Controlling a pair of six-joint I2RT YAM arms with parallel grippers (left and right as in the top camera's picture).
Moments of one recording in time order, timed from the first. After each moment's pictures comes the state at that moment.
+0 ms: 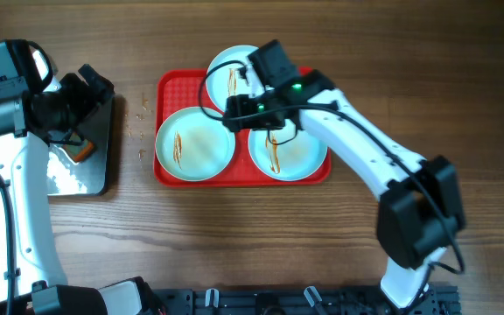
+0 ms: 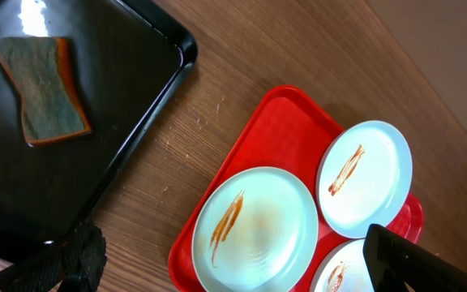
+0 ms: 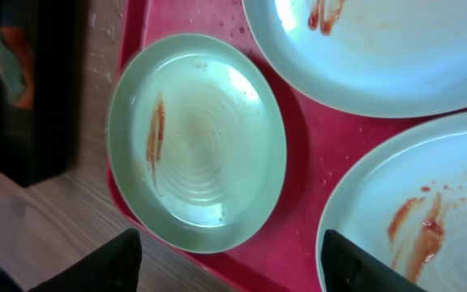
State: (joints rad) left arm 0.28 1.46 1.44 -1.01 0.22 -0.46; right arm 0.59 1.96 1.59 -0.76 -0.32 0.45
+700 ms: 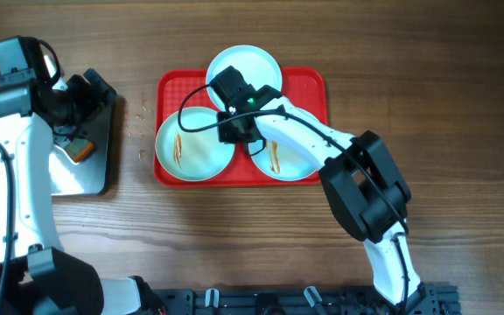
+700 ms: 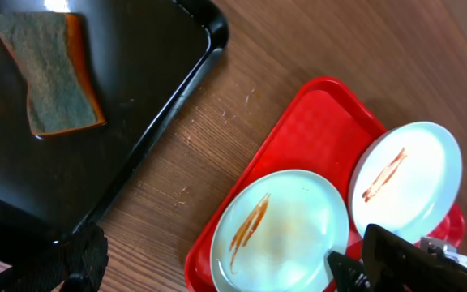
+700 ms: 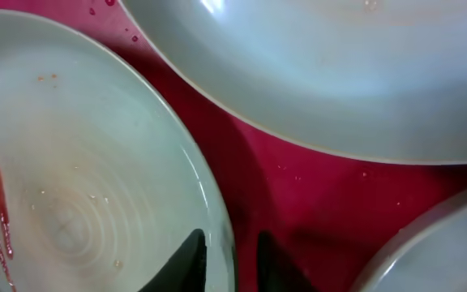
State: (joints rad) left arm 0.28 1.57 1.44 -1.01 0.18 -0.47; right arm 0.68 2.21 1.66 -0.69 -0.07 0.57
